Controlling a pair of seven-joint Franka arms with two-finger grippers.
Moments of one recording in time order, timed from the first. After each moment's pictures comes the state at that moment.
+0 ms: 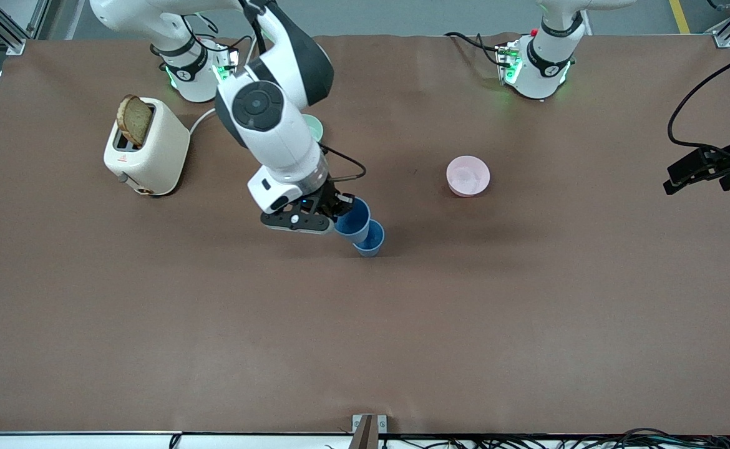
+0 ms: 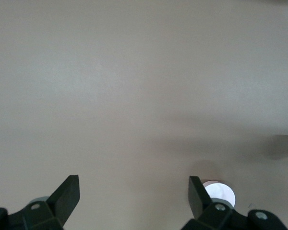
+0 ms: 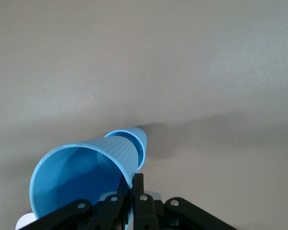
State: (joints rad) left arm -0.04 0.05 0.04 -1.53 -0.02 1.64 -0.07; right arm 0.76 0.46 -0.13 -1.46 0.18 2.04 0.75
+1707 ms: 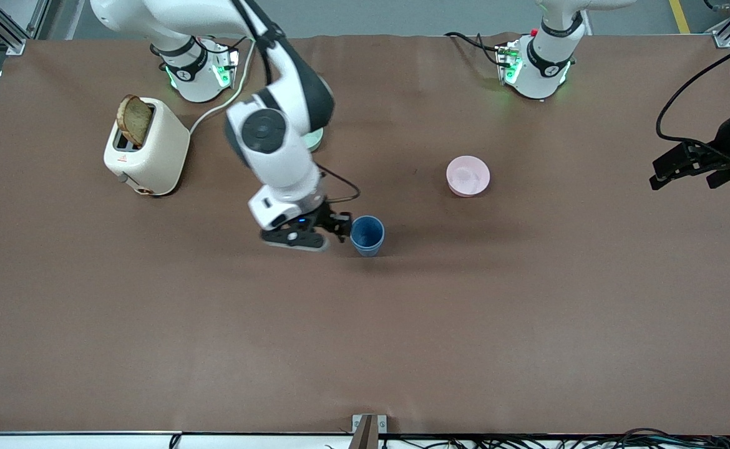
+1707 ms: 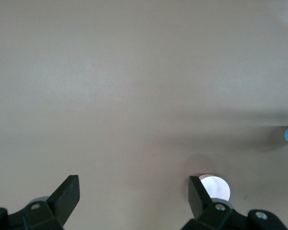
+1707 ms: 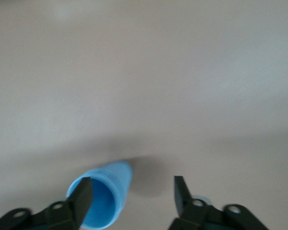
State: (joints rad) left arm -0.05 0.05 0.00 -1.51 -0.02 1.62 -0.06; right arm 0.74 0.44 -0.21 -1.55 0.15 2.16 0.69
